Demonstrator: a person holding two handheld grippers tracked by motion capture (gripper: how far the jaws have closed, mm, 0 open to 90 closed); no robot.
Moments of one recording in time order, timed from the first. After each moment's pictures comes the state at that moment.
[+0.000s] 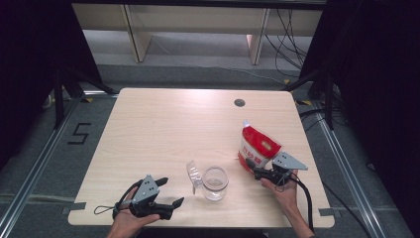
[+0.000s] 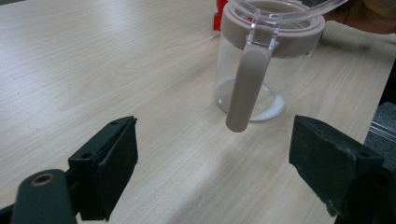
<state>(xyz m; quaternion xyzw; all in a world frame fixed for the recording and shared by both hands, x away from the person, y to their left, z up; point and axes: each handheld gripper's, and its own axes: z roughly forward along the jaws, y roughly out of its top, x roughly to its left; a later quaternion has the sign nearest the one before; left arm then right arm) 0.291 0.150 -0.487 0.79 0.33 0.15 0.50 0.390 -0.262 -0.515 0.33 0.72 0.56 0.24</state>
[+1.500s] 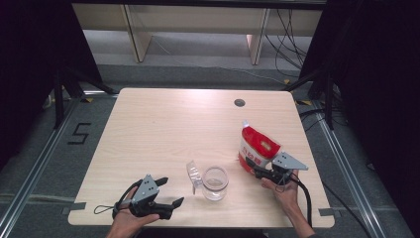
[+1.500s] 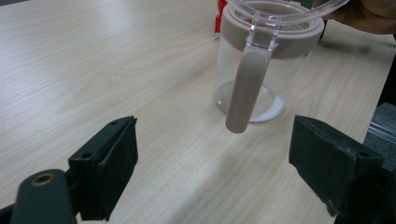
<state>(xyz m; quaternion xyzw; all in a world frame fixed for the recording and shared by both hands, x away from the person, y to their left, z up) 0.292 0.151 -0.487 0.79 0.32 0.15 0.50 0.391 -0.262 -0.512 0.30 0.72 0.57 0.26</state>
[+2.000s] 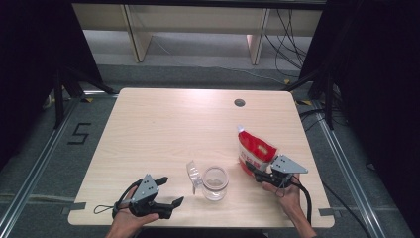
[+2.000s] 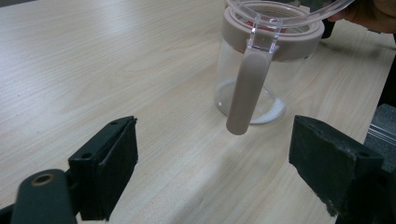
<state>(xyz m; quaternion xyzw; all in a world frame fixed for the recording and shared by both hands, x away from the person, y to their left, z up) 0.293 0.152 -0.487 0.78 0.32 0.15 0.51 0.379 -0.259 -0.505 0.28 0.74 0.55 0.27</state>
